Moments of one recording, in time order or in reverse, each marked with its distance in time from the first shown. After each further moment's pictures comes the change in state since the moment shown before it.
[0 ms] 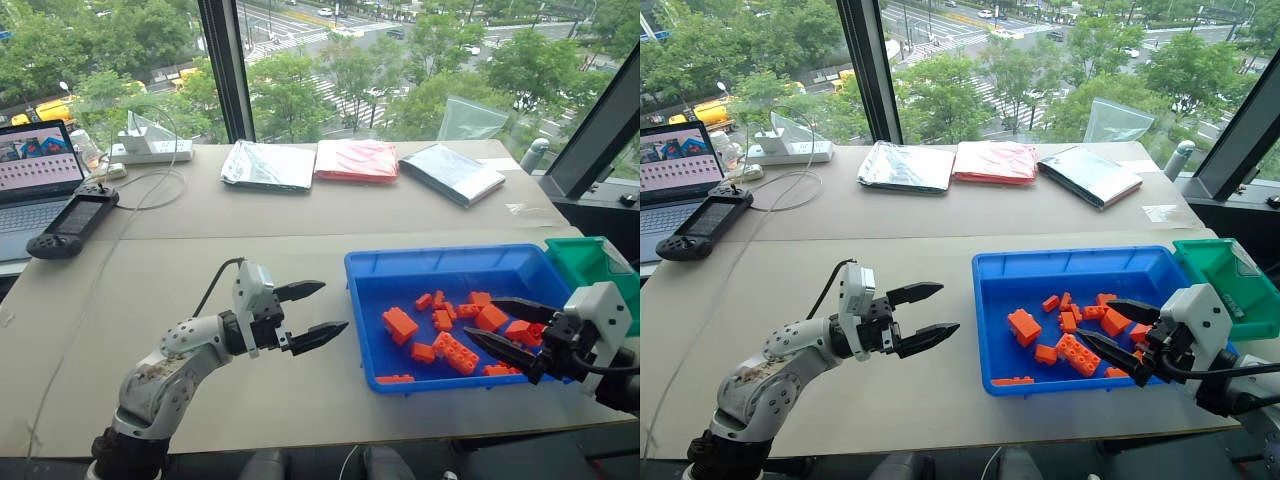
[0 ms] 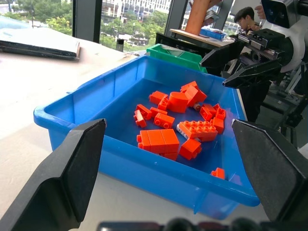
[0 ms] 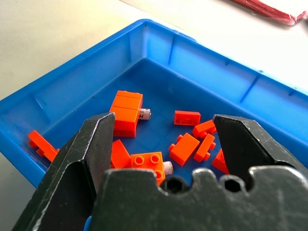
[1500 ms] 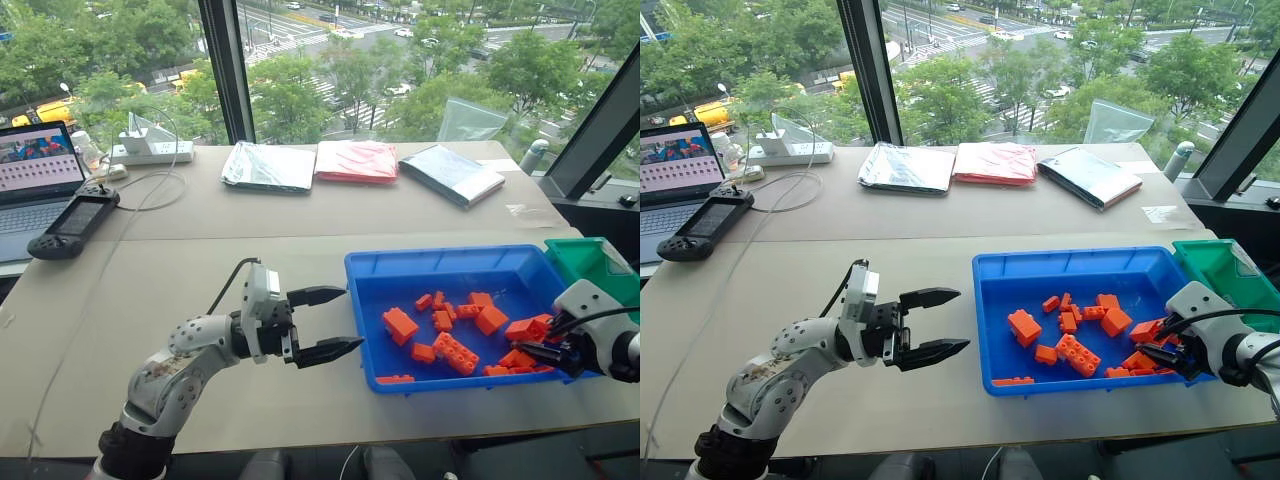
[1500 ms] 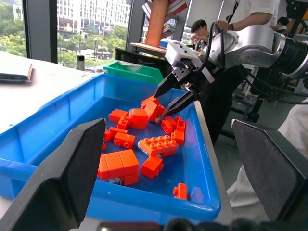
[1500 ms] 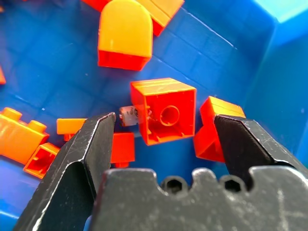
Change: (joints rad) left arm -0.026 -0.002 -0.048 -0.001 -0.051 -0.047 -0.108; right arm -0.149 -0.305 0.248 0.349 -0.365 0.139 -0.030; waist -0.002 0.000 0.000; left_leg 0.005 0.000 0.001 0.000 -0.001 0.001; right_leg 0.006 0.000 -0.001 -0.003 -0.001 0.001
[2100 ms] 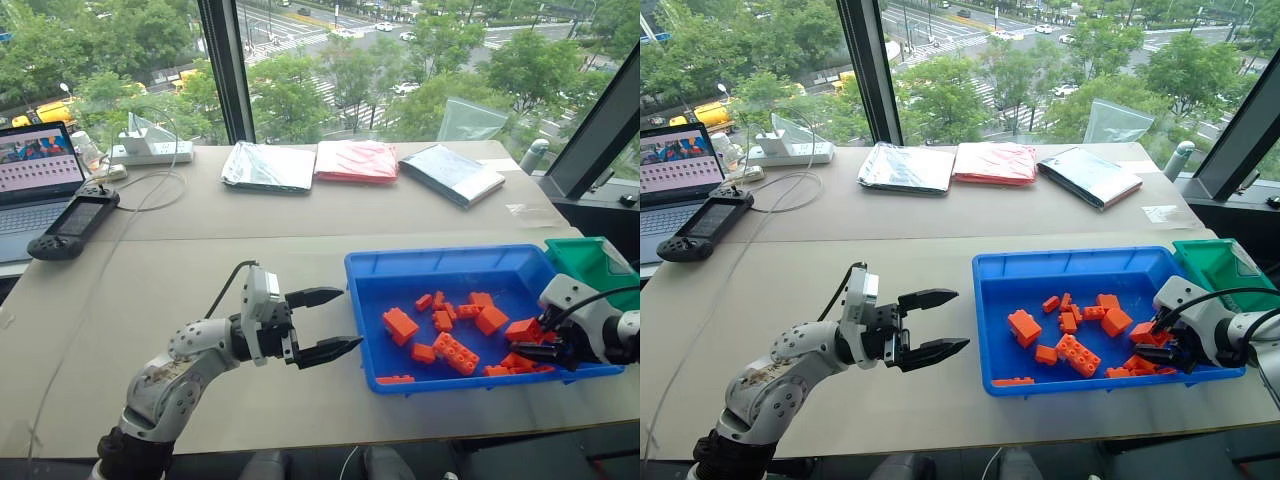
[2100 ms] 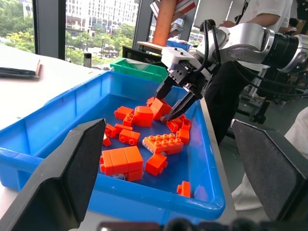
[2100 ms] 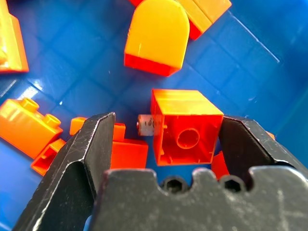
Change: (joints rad) left arm 0.028 -0.001 0.000 -0.014 0.000 0.000 0.039; right arm -0.198 -0.072 0.215 0.226 -0.069 -0.114 0.201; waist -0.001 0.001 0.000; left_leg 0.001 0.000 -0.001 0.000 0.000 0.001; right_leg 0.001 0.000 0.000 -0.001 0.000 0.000
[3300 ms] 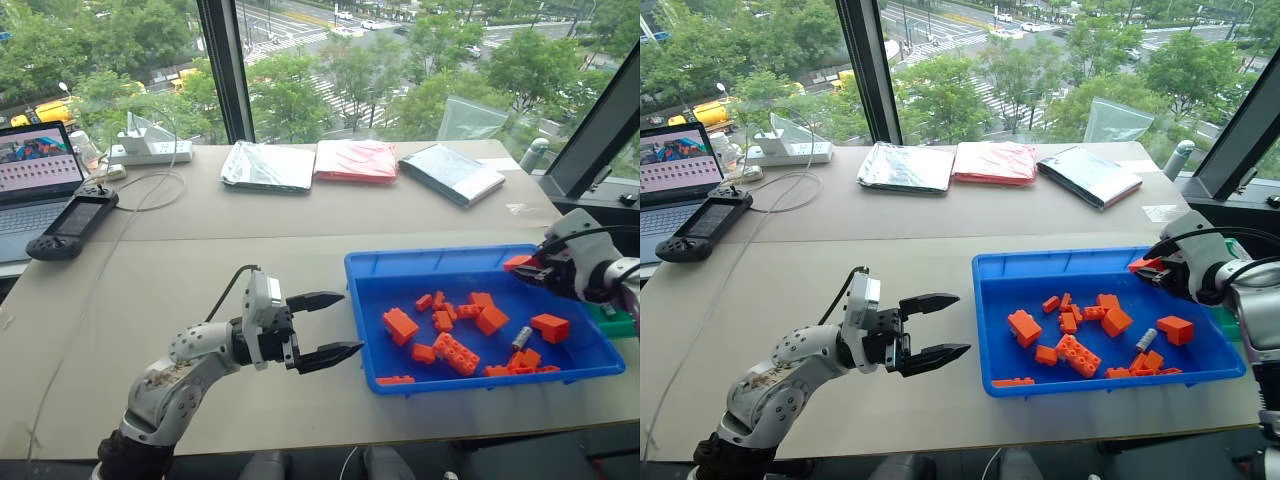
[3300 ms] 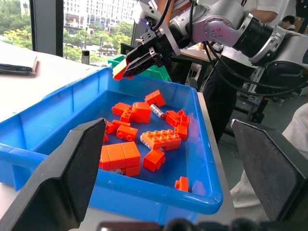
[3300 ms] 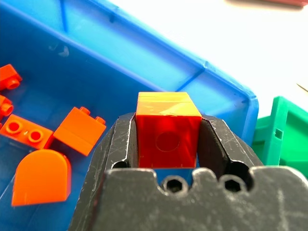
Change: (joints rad) left arm 0.011 0.003 -0.016 0.001 0.014 -0.018 -0.010; right arm -0.384 0.249 -0.005 0.213 -0.037 0.082 -0.278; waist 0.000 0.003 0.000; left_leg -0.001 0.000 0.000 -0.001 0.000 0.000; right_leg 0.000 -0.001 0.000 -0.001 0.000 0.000
